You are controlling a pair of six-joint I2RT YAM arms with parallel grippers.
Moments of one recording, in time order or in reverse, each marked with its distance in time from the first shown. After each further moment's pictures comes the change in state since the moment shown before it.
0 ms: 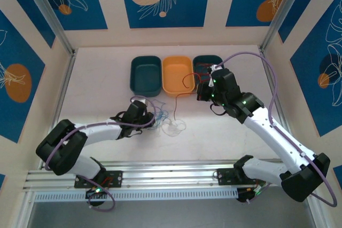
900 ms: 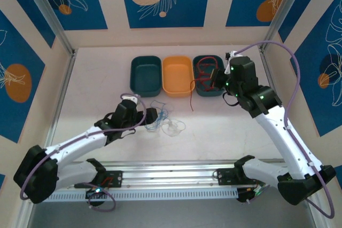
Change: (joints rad) left arm 0.003 -0.340 -0.002 -0.184 -0.025 0.021; right arm -0.162 -0.002 0.210 -0.118 0.029 -0.049
